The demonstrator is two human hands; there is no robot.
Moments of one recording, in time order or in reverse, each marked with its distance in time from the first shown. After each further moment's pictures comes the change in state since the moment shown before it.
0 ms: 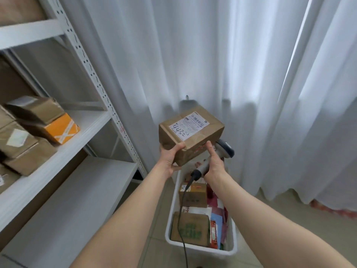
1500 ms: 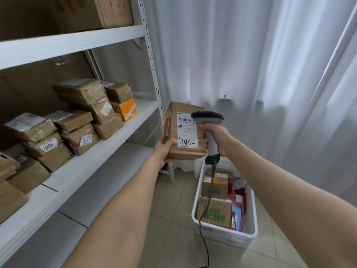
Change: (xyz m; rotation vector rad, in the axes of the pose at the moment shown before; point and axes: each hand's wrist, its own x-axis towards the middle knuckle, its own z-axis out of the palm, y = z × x) left_hand -0.116 0.034 -0.236 0.151 0.030 0.118; right_hand -0.183 0.098 0.096 -0.711 -0.493 -0.097
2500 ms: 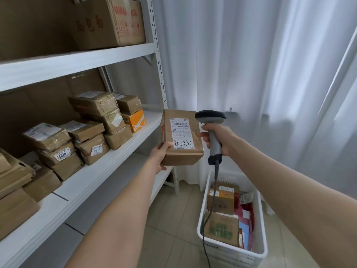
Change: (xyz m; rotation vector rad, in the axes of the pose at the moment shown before) left_hand 0.002 0.024 -0.036 0.008 0.076 -0.019; right_hand -0.010 -0.036 0.035 -0.010 0.052 -0.056
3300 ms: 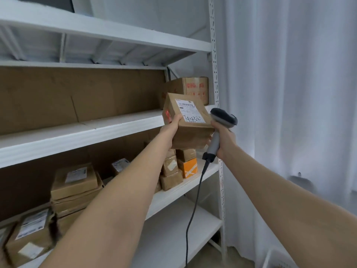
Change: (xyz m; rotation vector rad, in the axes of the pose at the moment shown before) left_hand -0.112 0.253 -0.031 -0.032 0.453 0.238; right_hand 0.033 -0.123 0.128 0.276 -0.250 -0.265
